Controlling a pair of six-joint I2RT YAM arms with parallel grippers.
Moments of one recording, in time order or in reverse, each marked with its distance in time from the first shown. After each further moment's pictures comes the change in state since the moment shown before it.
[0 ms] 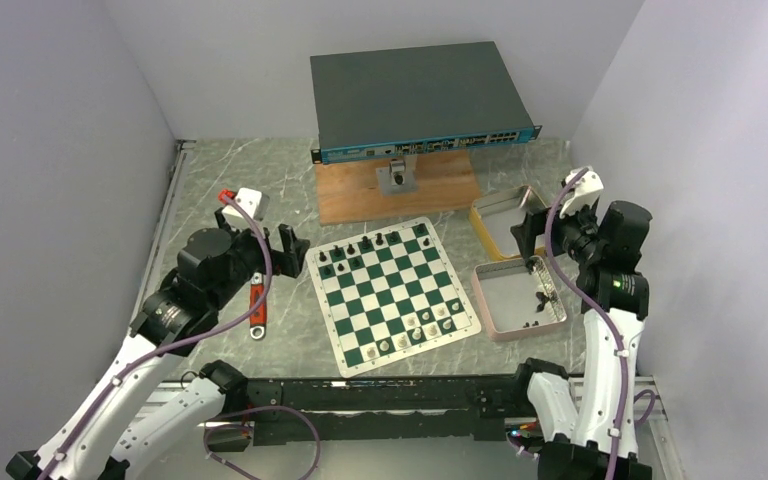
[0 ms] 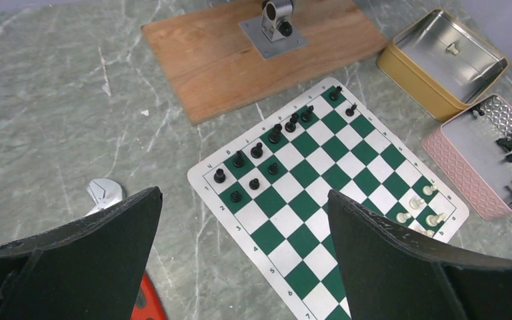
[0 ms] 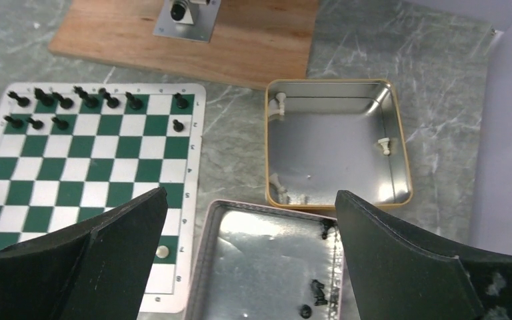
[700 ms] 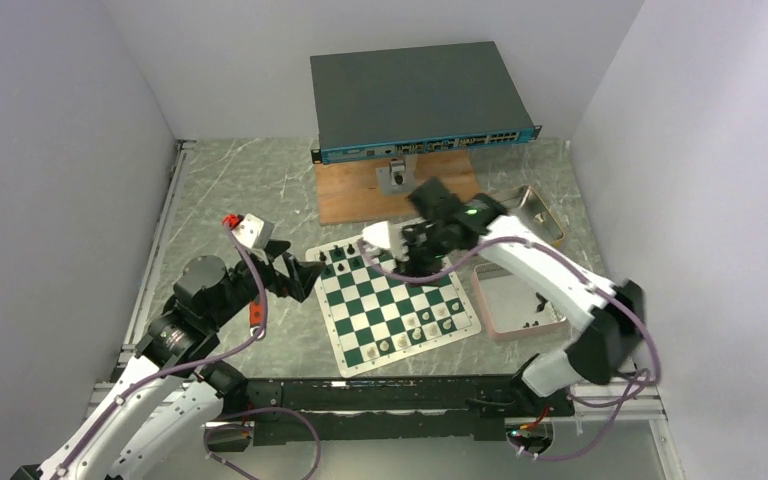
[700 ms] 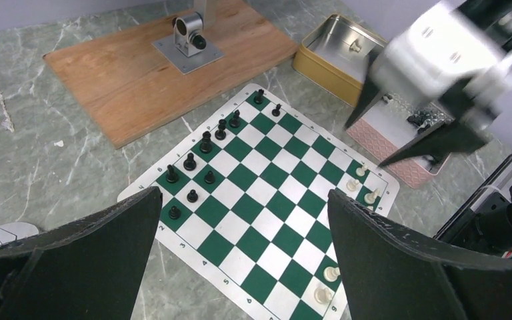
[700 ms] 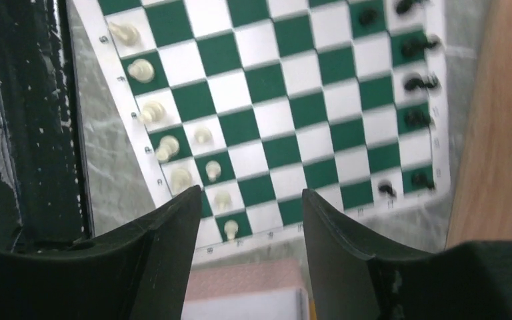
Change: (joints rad) left arm -0.033 -0.167 -0.201 0.184 0.196 -0.016; right arm 1.073 0.747 0.450 -0.435 0.223 -0.584
